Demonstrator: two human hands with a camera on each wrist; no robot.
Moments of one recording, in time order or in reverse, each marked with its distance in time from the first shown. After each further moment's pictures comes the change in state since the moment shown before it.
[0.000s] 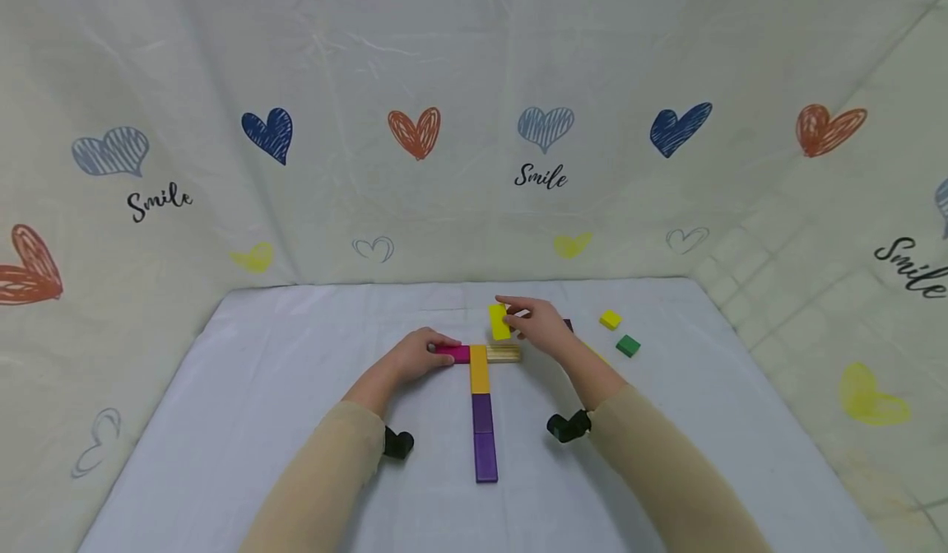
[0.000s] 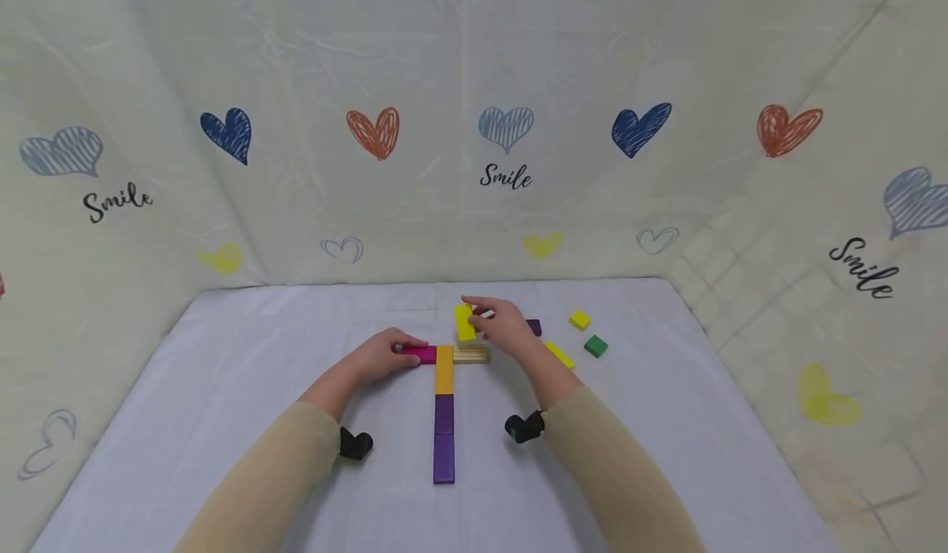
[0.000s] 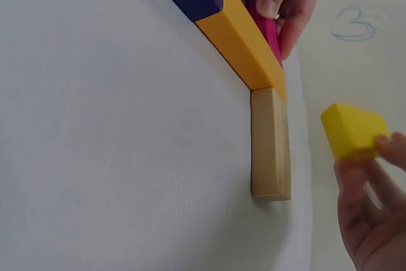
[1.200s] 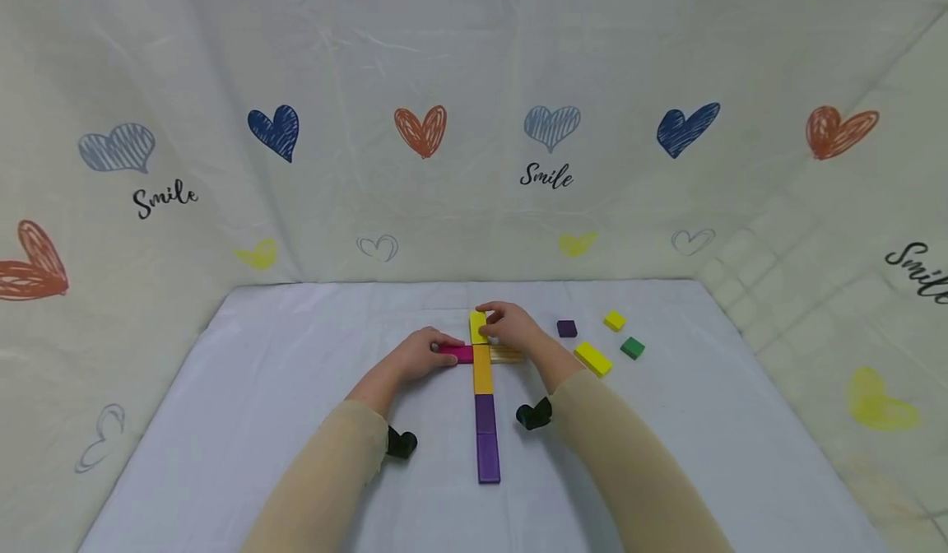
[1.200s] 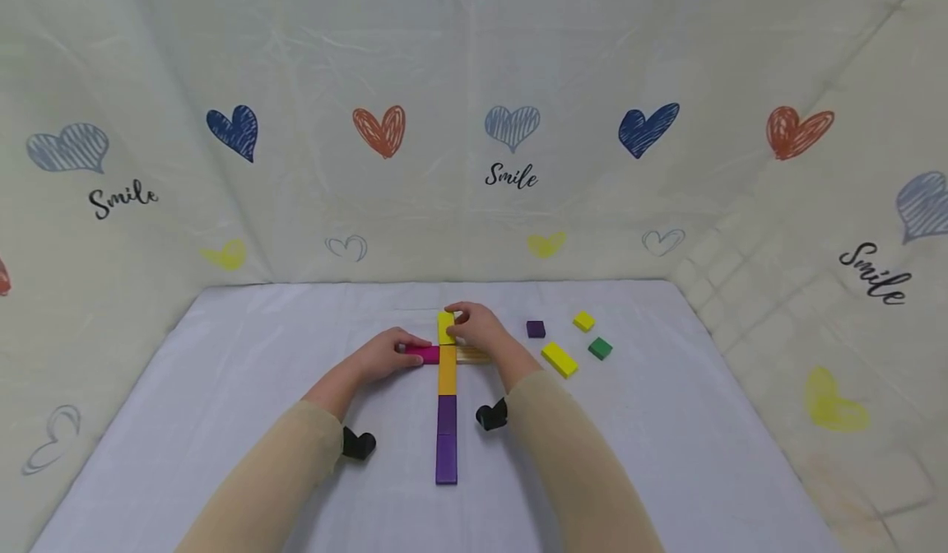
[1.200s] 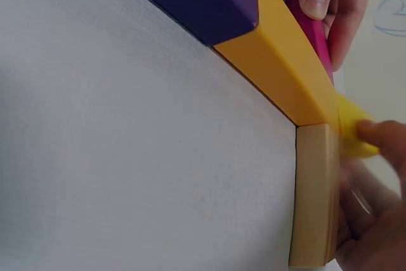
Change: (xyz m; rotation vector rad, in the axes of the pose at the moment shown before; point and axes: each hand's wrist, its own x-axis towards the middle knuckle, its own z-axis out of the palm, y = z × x) left_hand 0.002 -0.002 0.000 -0.019 -0.004 0.021; right_hand 0.041 0.004 0.042 -0.090 -0.096 0.089
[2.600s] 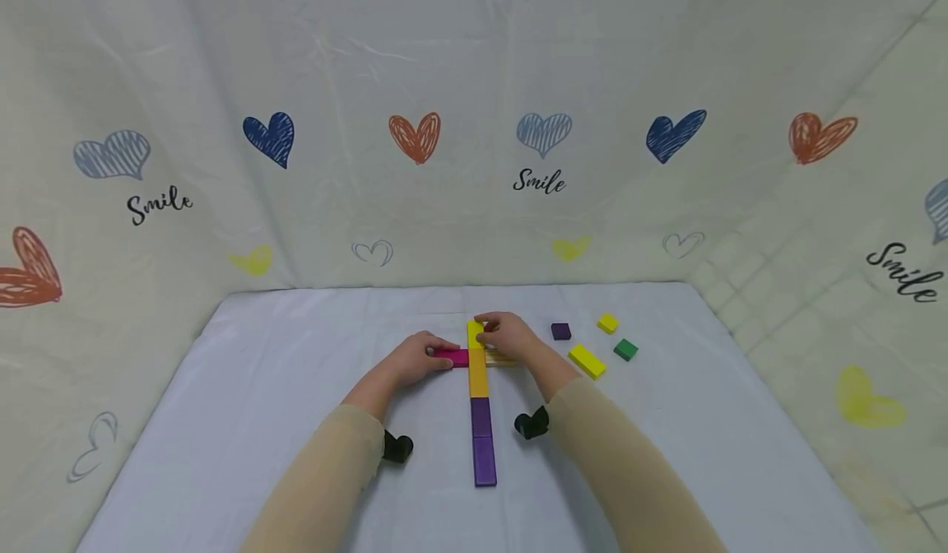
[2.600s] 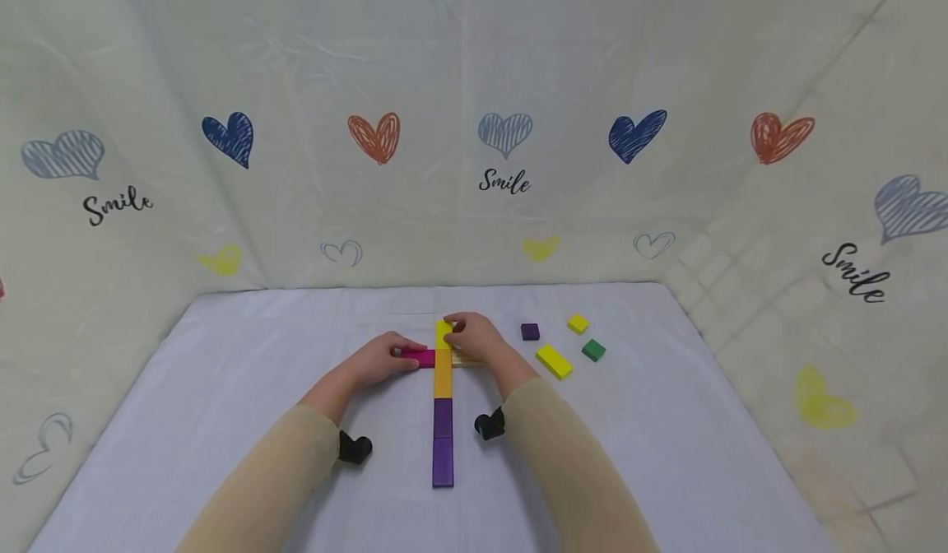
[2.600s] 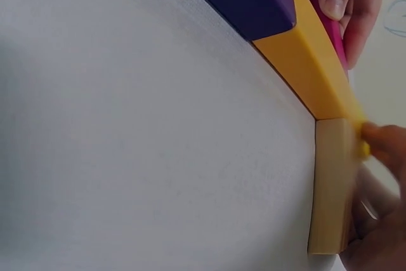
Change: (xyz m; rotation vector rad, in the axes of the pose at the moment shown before) left_hand -0.003 0.003 0.001 0.006 0.011 -0.013; right_hand -0.006 0.007 0.005 -0.074 0.015 0.010
